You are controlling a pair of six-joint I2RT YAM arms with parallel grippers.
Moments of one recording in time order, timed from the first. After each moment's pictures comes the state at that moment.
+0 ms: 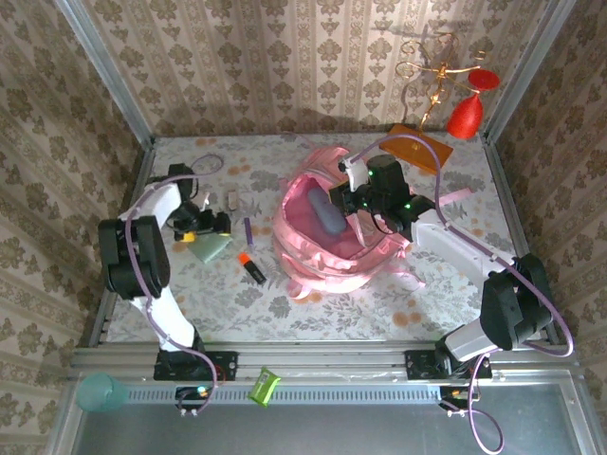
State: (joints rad) left arm 0.00 1.79 1.28 -0.94 0.19 0.00; right arm 0.46 1.49 1.11 -0.12 -0.27 0.07
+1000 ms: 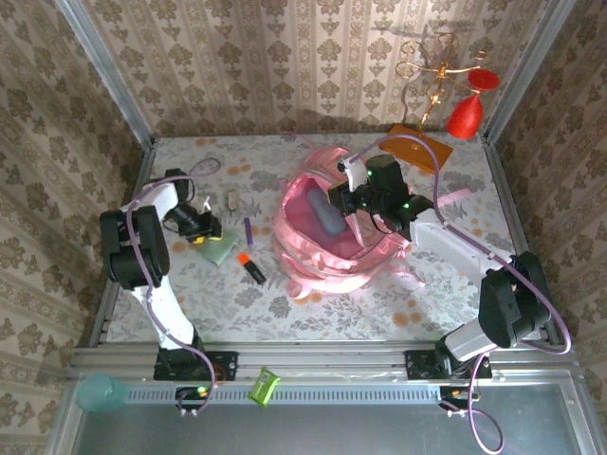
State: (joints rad) left arm 0.07 1.90 1.30 -0.94 0.32 0.07; right arm 0.46 1.50 1.11 -0.11 -0.29 0.08
